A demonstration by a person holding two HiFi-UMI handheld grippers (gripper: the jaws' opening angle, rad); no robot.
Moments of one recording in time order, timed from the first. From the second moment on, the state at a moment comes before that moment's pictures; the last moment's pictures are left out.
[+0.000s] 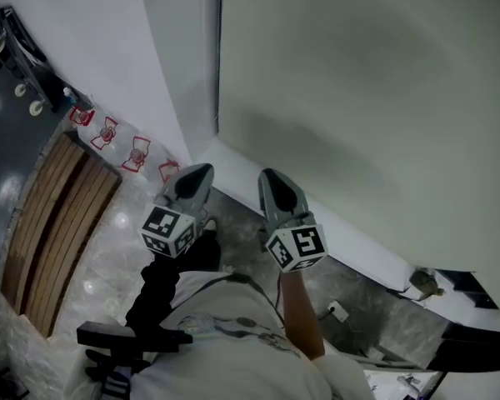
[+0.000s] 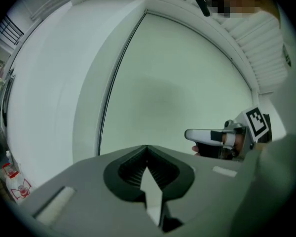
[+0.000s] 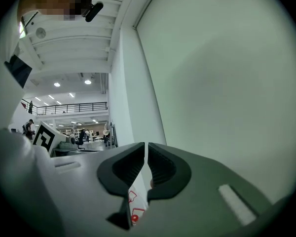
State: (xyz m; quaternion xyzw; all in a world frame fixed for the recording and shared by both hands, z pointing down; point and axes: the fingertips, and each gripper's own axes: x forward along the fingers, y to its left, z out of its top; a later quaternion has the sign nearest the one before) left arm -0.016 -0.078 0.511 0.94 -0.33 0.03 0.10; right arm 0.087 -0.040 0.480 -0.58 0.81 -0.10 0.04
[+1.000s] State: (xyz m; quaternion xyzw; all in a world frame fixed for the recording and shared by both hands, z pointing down) left arm -0.037 -0.195 0.524 0.94 -0.30 0.05 0.13; right arm 0.011 -0.390 0.338 -0.42 0.91 0.03 -0.04
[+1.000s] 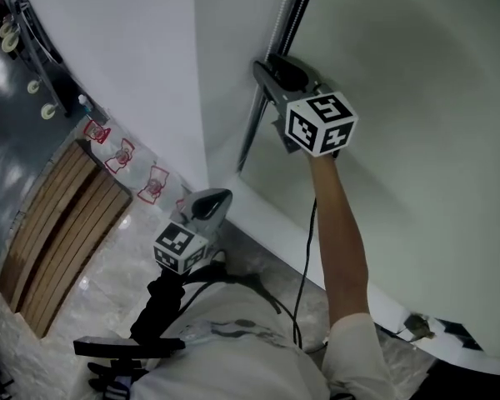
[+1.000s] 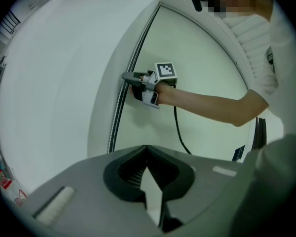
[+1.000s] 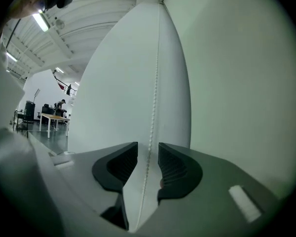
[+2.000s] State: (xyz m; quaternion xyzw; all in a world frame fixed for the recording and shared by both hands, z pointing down) left arm 0.057 -0.185 0.413 0.99 -0.11 -0.05 0.00; right arm -0.009 -0.178 0.314 -0.15 0.98 0.04 -0.08
